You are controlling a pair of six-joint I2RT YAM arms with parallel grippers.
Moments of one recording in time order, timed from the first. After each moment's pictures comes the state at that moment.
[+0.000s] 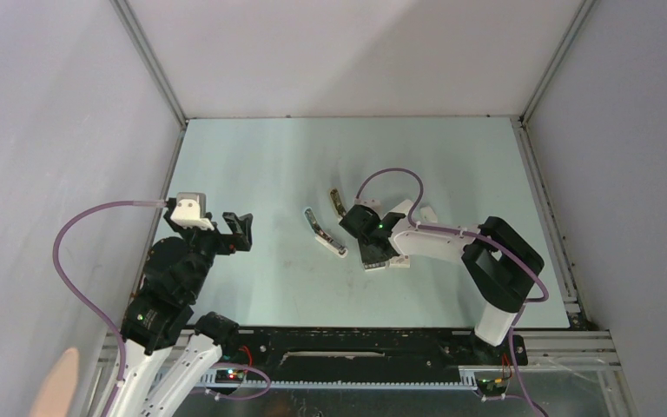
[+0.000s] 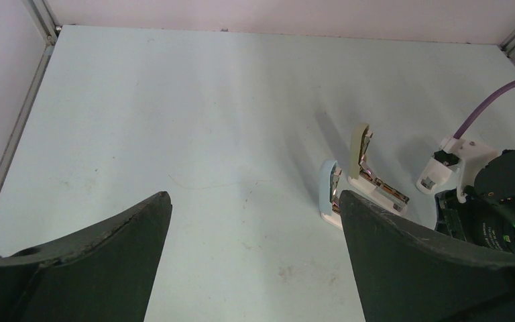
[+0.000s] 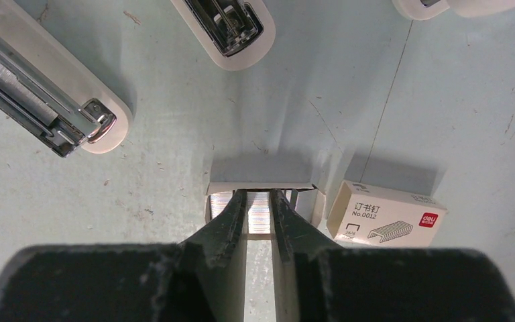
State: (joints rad) left arm -0.41 0.38 0.77 -0.53 -0.26 -0.17; right arm 0.90 1.76 1.07 -0.54 0.29 0.67
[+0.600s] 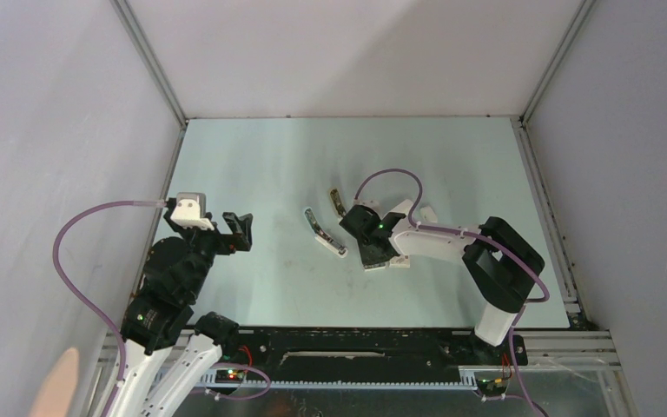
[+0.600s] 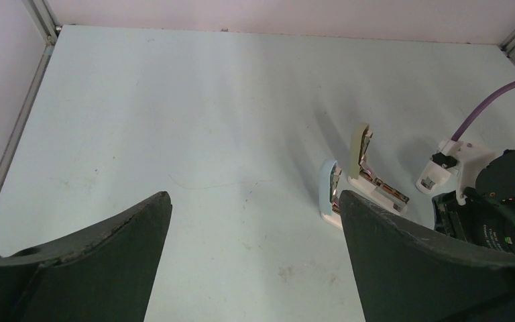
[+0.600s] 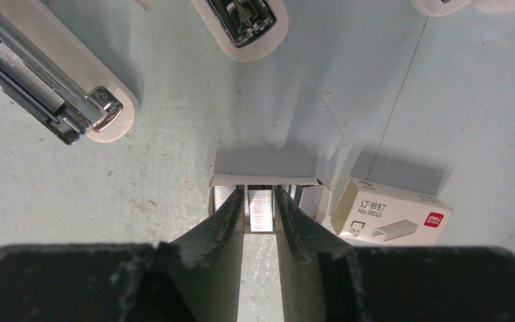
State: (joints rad) left arm -0.41 0.38 0.77 -0.53 -0.26 -0.17; right arm 0.91 1.75 1.07 -0.55 0.27 0.64
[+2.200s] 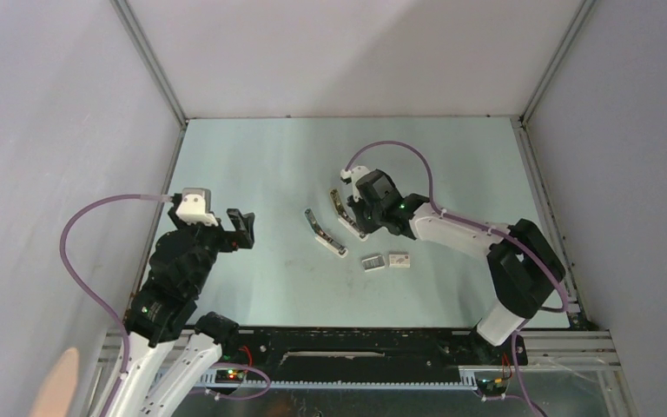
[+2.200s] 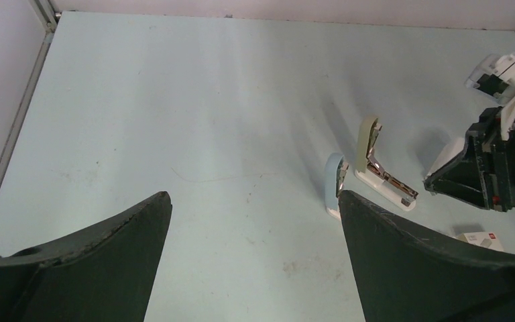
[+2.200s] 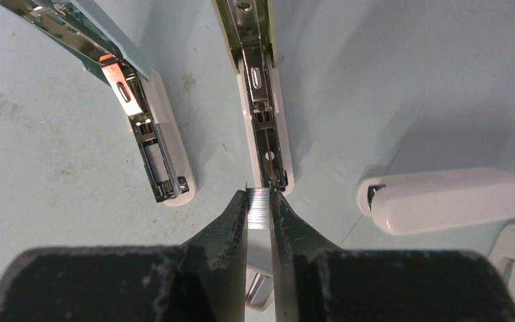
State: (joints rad) left arm -0.40 0.42 0.77 -0.53 -0.26 -0.17; right arm 0.77 1.65 1.11 -0.29 0.06 0.16
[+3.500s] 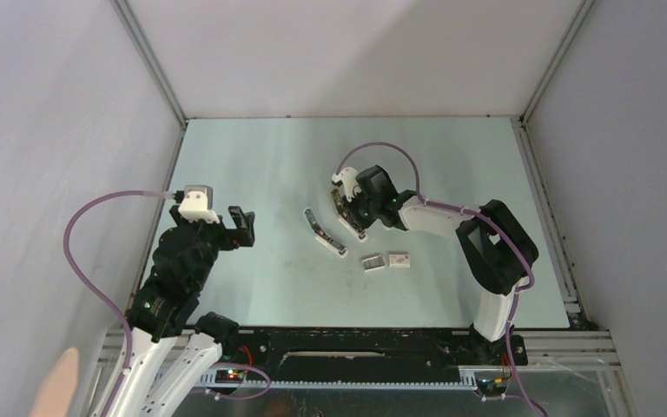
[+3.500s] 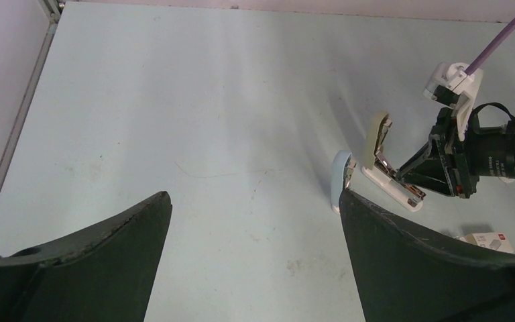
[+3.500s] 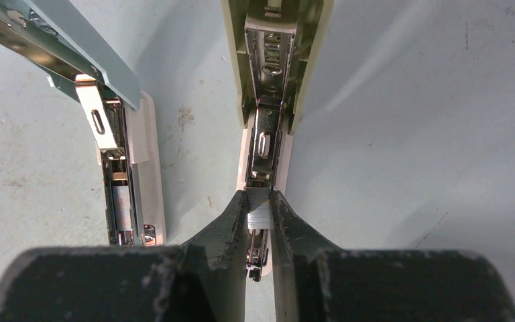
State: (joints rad) left arm -0.38 0.45 0.77 -0.53 -0.25 -0.17; right arm 0.68 1.85 1.14 -0.10 -0.16 -0.08
